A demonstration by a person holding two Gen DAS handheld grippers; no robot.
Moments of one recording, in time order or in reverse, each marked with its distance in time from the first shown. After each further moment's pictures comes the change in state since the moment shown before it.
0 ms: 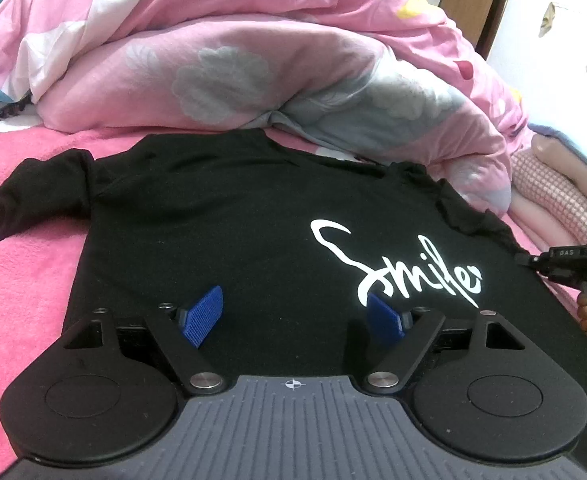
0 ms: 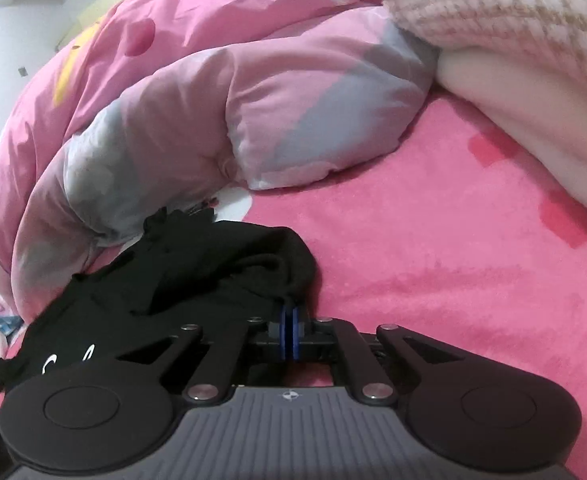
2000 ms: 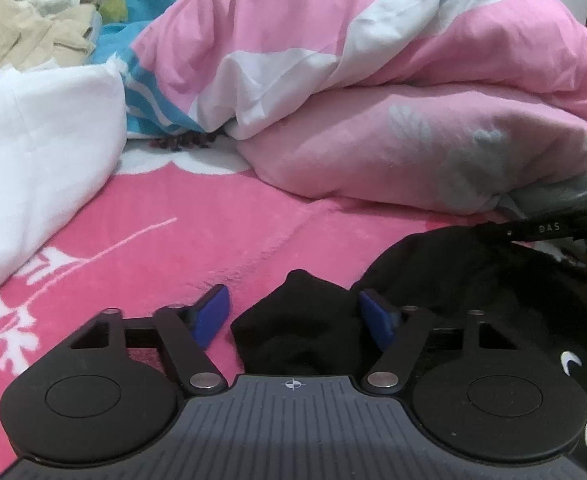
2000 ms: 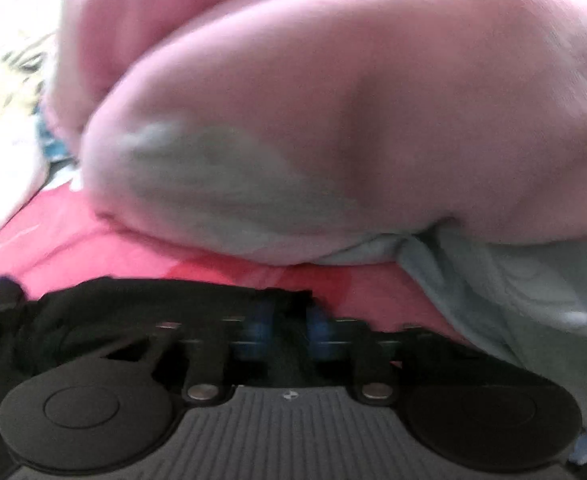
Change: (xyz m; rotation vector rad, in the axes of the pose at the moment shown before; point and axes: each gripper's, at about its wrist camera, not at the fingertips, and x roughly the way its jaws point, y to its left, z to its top) left arm 0.002 0.120 0.053 -0.140 -0.069 0.424; right arm 0.251 0.353 0.012 -0.794 0.286 0.249
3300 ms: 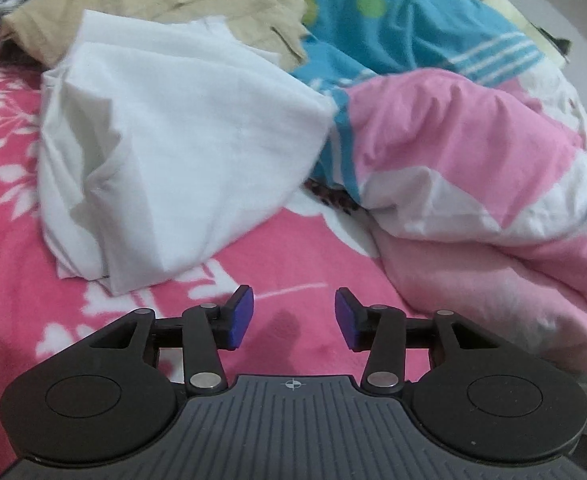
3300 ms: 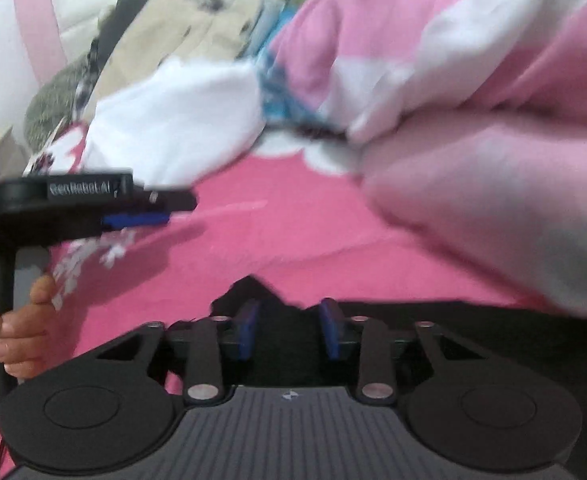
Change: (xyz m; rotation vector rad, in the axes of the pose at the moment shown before) left arm -0.024 0.120 0.018 -0.512 -0.061 -0.006; right arm -0.023 0.190 -0.005 -0.187 0.075 0.276
